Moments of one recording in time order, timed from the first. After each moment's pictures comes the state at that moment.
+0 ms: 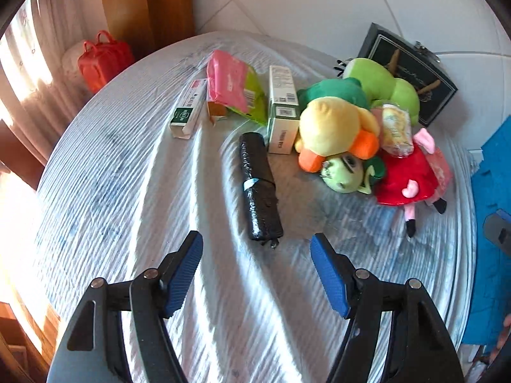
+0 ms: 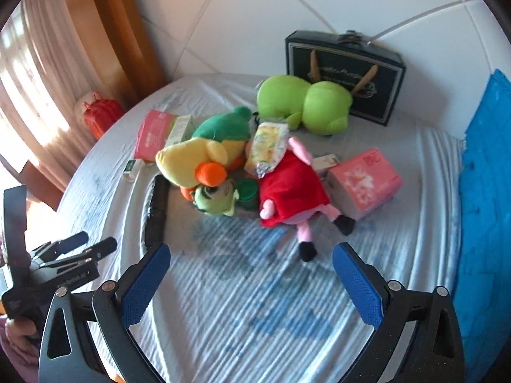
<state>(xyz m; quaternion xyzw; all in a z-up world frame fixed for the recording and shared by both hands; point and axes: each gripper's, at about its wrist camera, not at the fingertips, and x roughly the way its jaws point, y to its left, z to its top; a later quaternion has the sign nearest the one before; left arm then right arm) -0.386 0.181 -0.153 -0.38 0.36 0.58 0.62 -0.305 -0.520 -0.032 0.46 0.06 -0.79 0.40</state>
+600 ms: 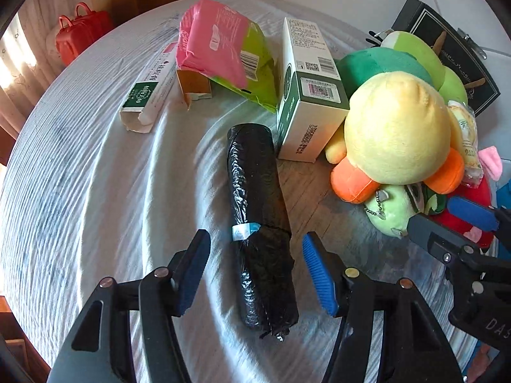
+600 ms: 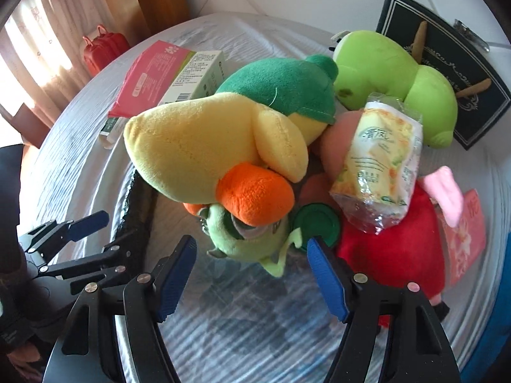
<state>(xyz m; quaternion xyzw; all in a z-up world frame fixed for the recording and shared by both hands) -0.374 0.269 -0.240 -0.42 0.39 0.55 0.60 -0.347 -0.668 -0.116 0.53 0.13 -0.76 0.37</state>
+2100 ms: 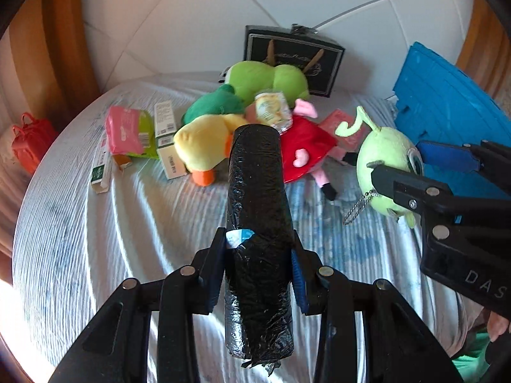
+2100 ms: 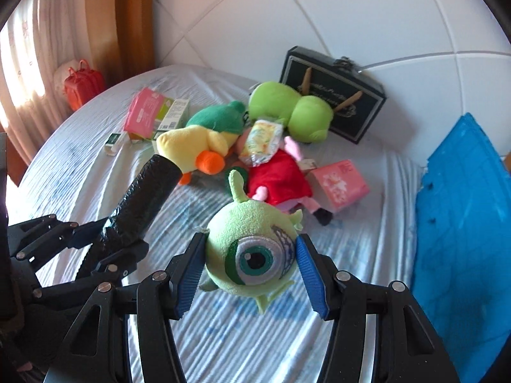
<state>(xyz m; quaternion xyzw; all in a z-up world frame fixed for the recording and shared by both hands) -0.339 0.074 -0.117 -0.23 0.39 0.40 0.80 -0.173 -0.710 0.025 0.47 -0.01 -0.86 -0.21</state>
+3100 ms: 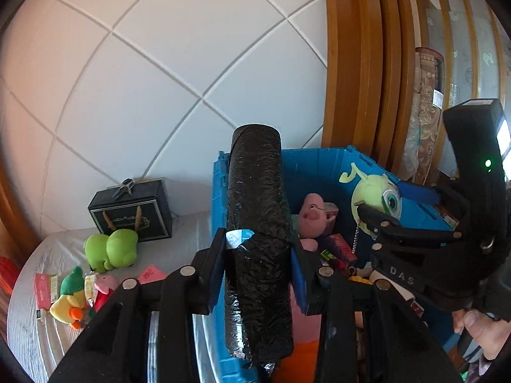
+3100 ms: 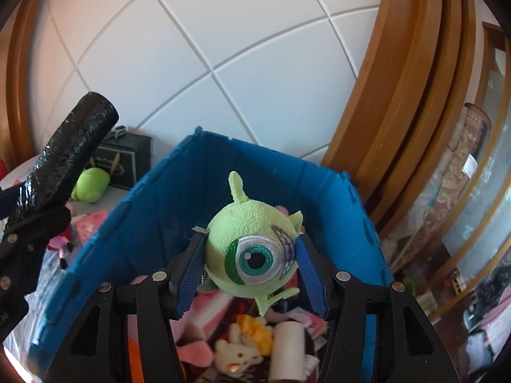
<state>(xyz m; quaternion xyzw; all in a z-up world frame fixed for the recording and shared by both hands) 0.036 -0.156 0.084 -0.06 0.26 0.31 0.91 0.150 -0.421 0.204 0.33 0.00 -0.82 -0.47</state>
